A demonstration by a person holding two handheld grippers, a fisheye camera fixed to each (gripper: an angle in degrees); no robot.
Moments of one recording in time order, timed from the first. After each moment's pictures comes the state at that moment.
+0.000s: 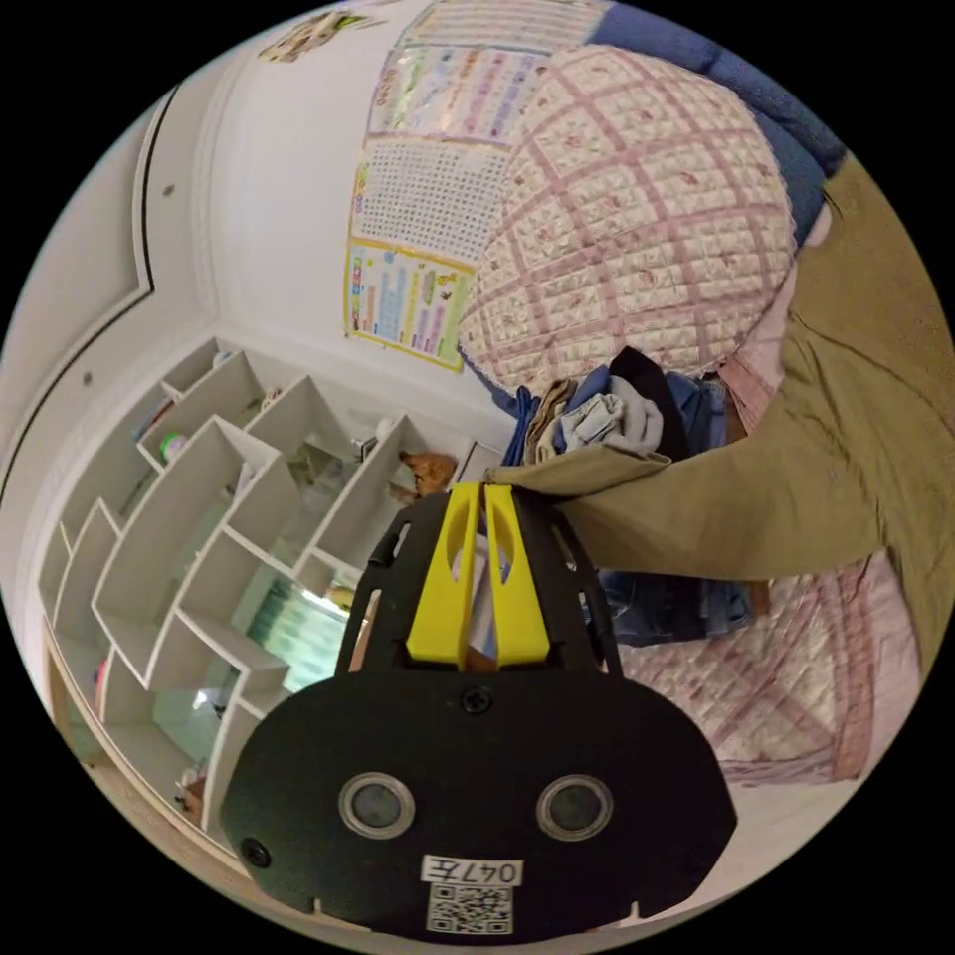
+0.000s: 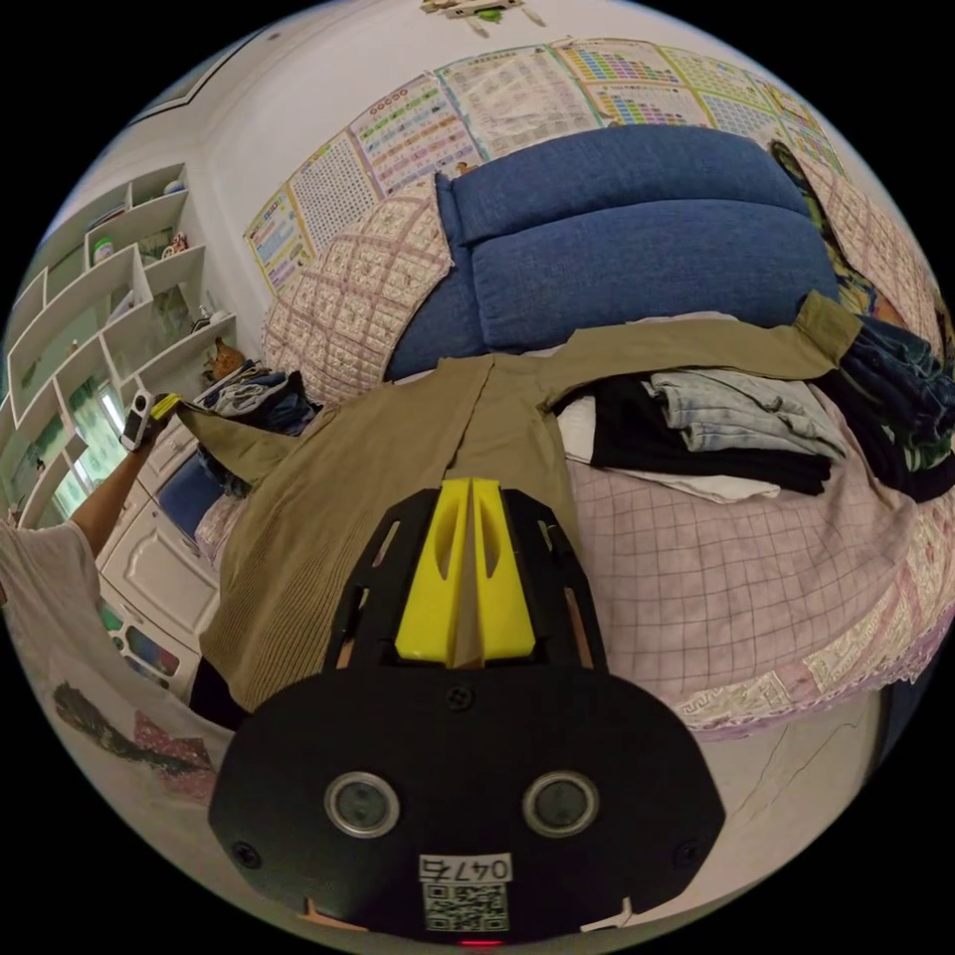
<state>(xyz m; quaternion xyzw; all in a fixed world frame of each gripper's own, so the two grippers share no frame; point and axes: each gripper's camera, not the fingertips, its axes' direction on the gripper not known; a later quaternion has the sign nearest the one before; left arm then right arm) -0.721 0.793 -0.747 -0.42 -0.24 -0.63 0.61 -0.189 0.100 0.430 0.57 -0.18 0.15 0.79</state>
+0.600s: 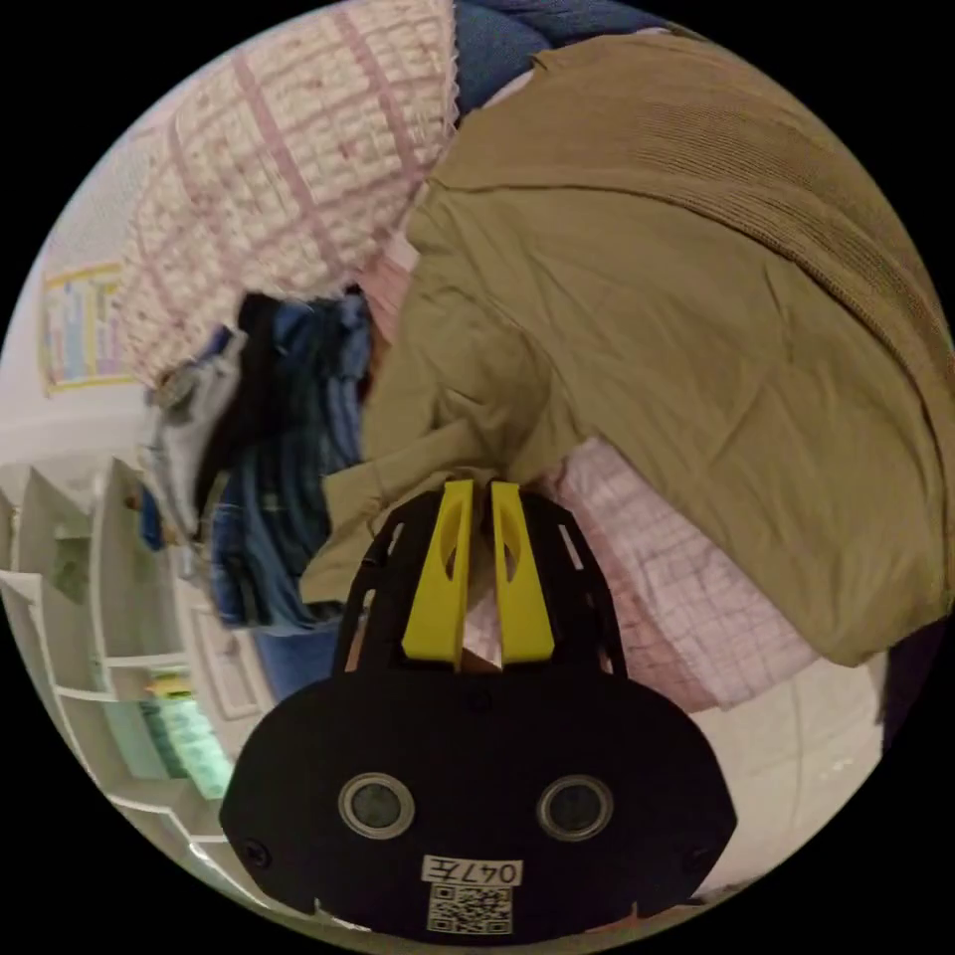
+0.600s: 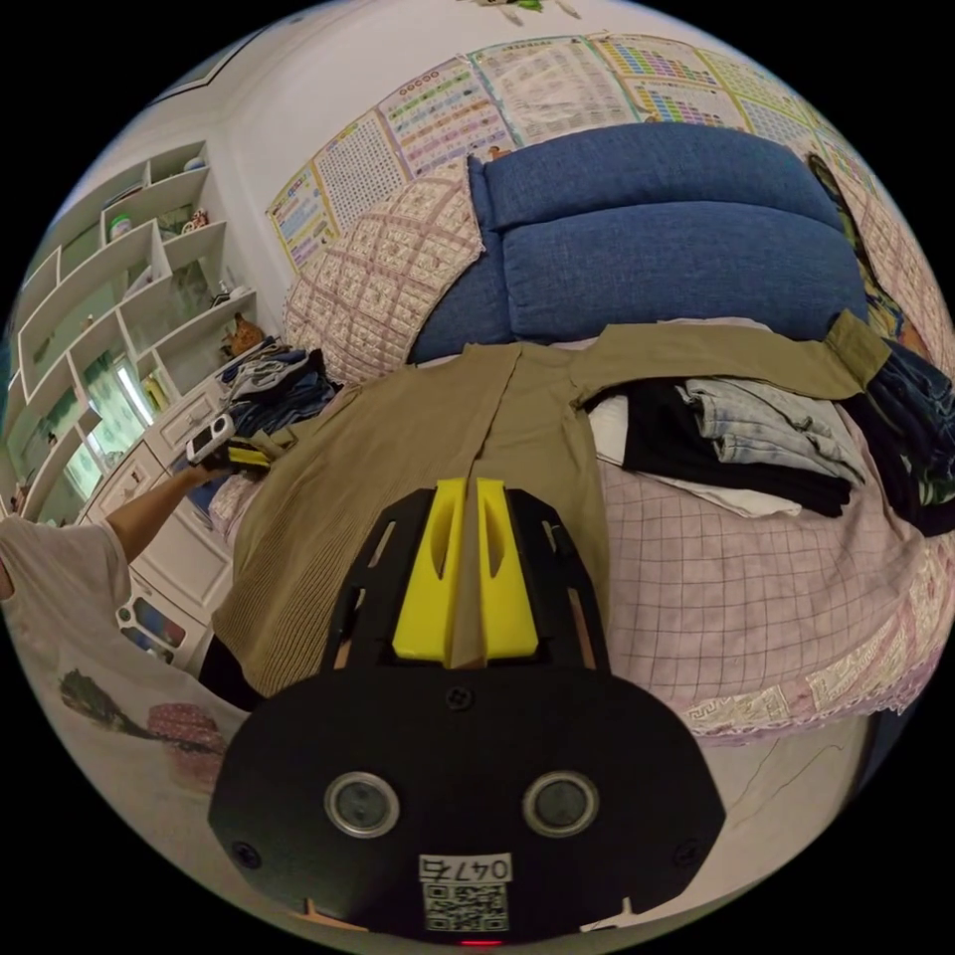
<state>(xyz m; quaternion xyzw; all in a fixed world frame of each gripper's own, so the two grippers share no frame) -0.734 0.859 -0.843 -0.21 0.17 -0.70 0.66 -0.223 0.088 0.297 0.55 -0.19 0.11 0.81</state>
